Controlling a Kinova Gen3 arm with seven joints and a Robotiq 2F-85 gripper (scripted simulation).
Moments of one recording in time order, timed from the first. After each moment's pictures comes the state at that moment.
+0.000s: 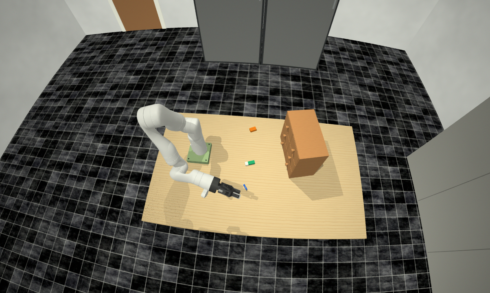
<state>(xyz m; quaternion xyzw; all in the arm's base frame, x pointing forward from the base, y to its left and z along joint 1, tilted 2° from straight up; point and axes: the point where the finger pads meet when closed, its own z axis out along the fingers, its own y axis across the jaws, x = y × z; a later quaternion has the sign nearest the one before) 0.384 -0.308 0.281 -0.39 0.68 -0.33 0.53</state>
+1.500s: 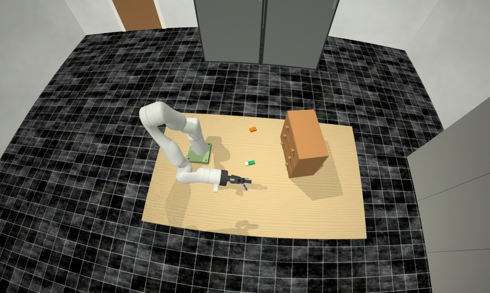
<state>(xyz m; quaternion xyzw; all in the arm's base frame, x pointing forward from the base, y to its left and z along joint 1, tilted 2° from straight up) 0.415 -0.237 0.301 -0.50 0.60 -0.28 0.56</state>
